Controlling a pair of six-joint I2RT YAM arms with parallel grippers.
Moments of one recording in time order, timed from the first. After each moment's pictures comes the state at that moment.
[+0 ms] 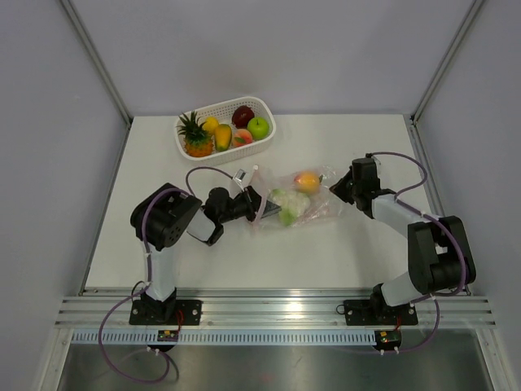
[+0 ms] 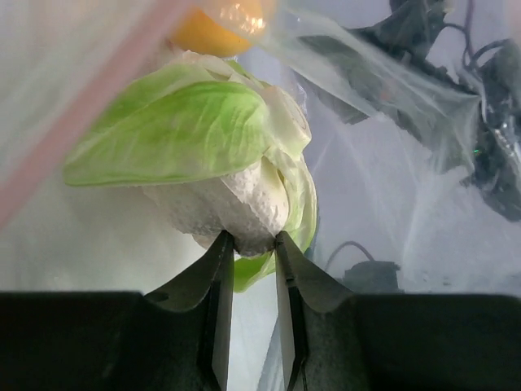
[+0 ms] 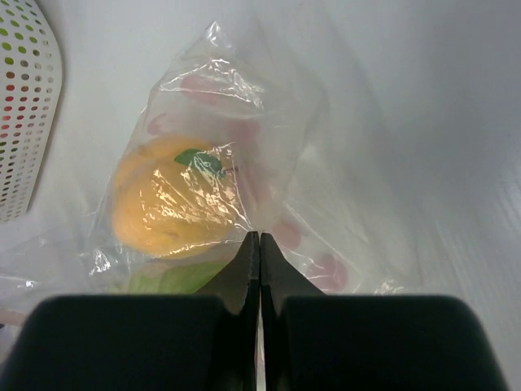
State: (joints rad) left arm -0.54 1.99 0.61 1.22 0.60 -1.19; right arm 0.20 1.51 0.77 0.03 0.00 0.84
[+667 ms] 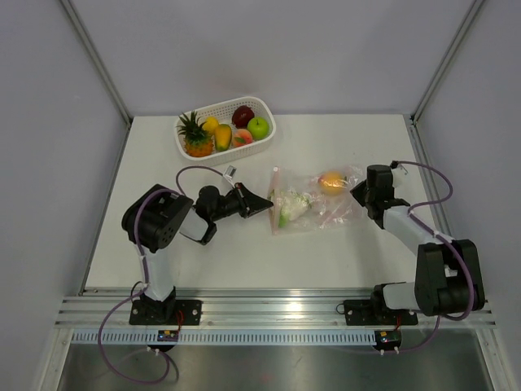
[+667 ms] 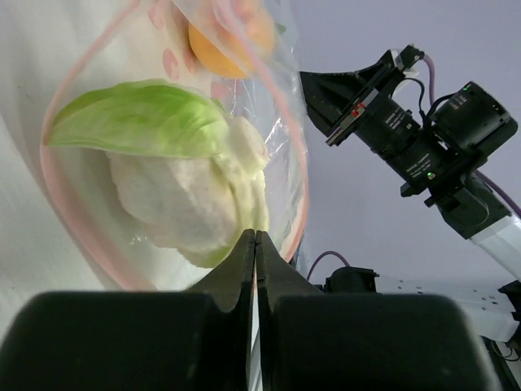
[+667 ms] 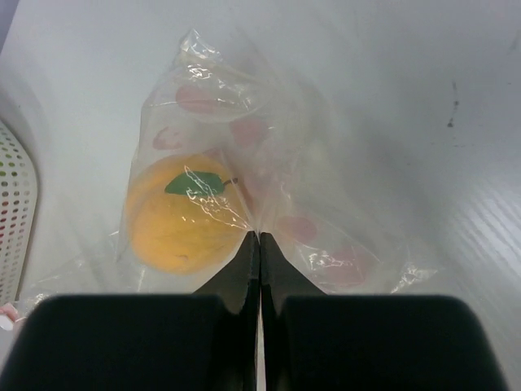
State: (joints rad) left arm -0.47 1.94 0.56 1.26 0.63 -1.23; right arm 0.11 1.36 0.68 0.01 0.19 0.88
